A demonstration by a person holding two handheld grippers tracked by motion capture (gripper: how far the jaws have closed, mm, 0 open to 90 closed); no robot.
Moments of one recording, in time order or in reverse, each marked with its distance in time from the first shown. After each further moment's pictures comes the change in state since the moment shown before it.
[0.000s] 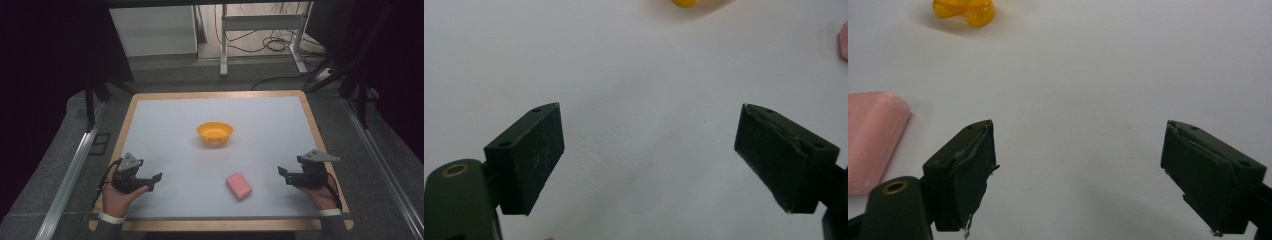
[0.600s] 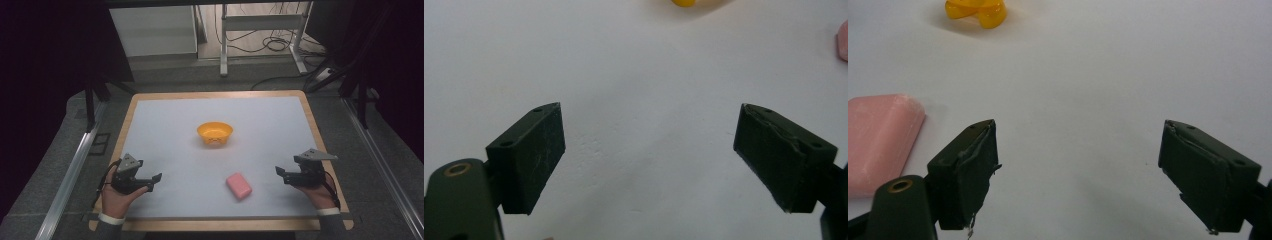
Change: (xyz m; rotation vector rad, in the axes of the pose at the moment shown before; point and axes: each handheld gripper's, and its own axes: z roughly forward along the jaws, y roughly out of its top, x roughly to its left) left arm 0.000 -0.003 -0.001 -0.006 0.001 -0.005; right arm 0.005 0.005 0.002 0.012 0.028 -0.003
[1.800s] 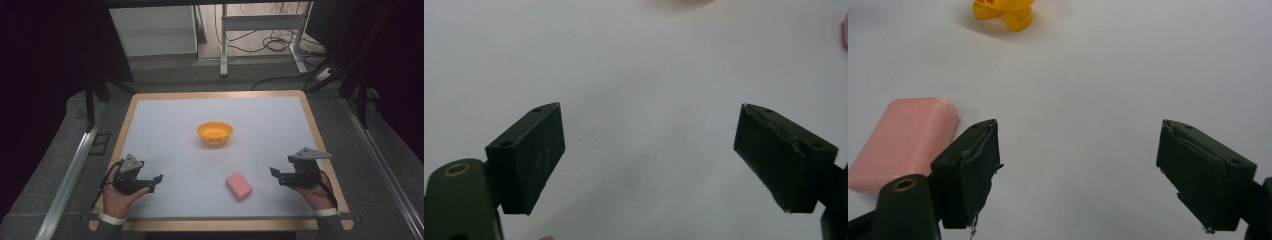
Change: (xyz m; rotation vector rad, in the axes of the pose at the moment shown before) left arm -0.002 -0.001 0.004 0.024 0.004 0.020; right arm 0.019 0.014 -0.003 0.023 0.036 -0.036
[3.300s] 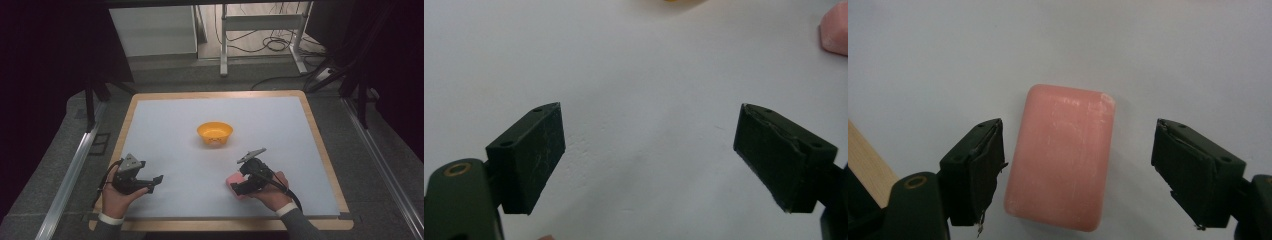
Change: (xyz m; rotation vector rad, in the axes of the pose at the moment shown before) left arm 0.003 0.001 -0.002 -0.008 -0.056 0.008; right arm 0.110 0.043 0.057 0.375 0.095 -0.113
